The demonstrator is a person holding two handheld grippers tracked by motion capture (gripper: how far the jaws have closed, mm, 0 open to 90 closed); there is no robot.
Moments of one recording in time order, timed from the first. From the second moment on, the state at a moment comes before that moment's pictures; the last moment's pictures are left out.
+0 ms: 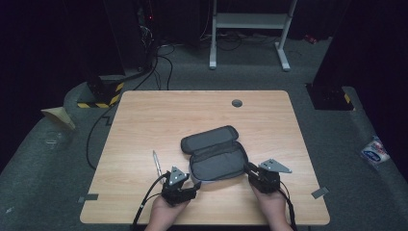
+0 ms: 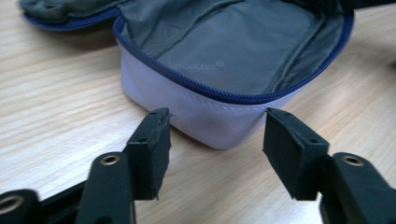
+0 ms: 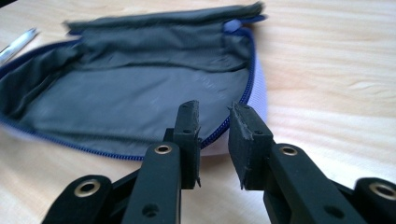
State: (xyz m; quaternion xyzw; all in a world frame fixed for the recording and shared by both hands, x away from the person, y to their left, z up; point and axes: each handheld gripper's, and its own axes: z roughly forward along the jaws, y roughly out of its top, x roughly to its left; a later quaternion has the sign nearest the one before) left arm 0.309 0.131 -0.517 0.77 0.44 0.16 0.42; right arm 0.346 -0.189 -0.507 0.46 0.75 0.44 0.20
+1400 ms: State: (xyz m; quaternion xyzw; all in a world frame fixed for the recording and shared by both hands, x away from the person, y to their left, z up) left arm 0.328 0.160 -0.518 0.75 0.47 0.18 0.43; right arm 0.328 -0.160 -0.508 0.41 0.76 0.46 0.18
